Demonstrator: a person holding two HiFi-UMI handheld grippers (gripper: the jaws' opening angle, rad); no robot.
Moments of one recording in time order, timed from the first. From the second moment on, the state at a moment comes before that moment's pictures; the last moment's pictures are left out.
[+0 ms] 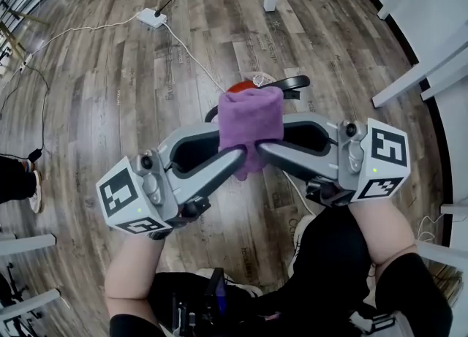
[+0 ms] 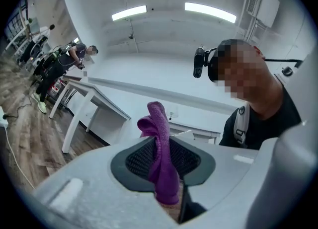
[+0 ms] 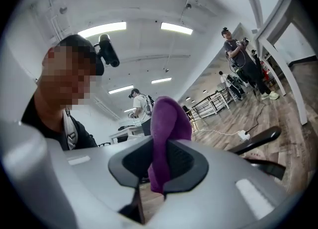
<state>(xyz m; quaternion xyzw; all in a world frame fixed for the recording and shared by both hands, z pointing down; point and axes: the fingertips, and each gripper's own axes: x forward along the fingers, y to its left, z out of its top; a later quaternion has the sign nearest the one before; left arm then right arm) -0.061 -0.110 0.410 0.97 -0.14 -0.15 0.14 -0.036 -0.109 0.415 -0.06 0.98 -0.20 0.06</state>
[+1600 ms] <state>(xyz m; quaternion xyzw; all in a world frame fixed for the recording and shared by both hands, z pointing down) -0.022 -0.012 0.515 0.98 -0.11 0.11 0.09 0.003 -0.252 0.823 -0.01 0.79 -0.57 -0.23</state>
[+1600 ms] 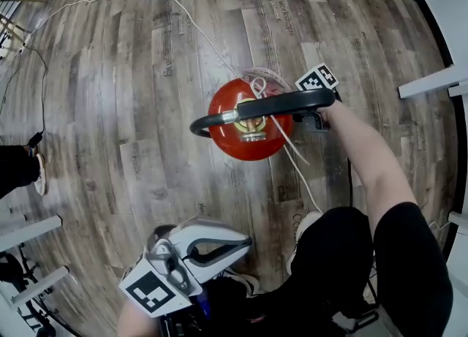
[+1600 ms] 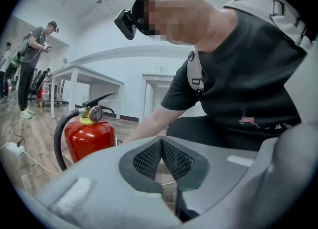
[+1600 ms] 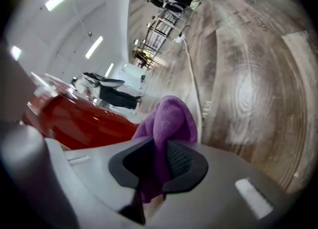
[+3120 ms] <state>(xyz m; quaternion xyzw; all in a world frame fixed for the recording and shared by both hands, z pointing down) -0.028 0.020 0.503 0.99 -0.08 0.07 0.09 0.114 -0.307 0.374 -0.32 0.91 -0.03 -0.25</state>
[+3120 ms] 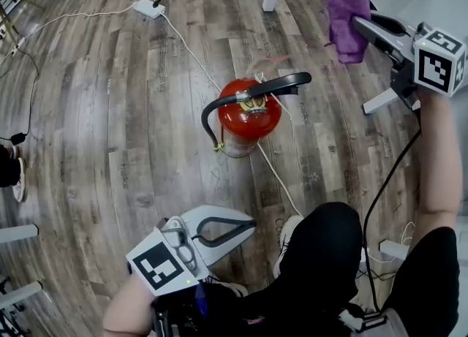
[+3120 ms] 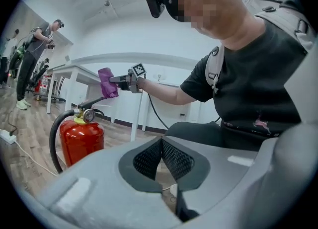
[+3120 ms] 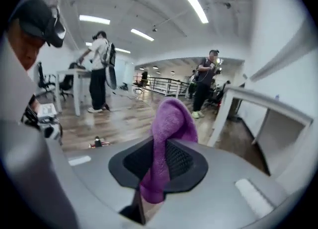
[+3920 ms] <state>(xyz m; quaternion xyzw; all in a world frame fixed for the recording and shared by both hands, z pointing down) -0.026 0.006 0.500 0.99 -0.09 0.03 0.12 -0.094 -0.165 0.519 0.10 0.71 0.37 -0.60</state>
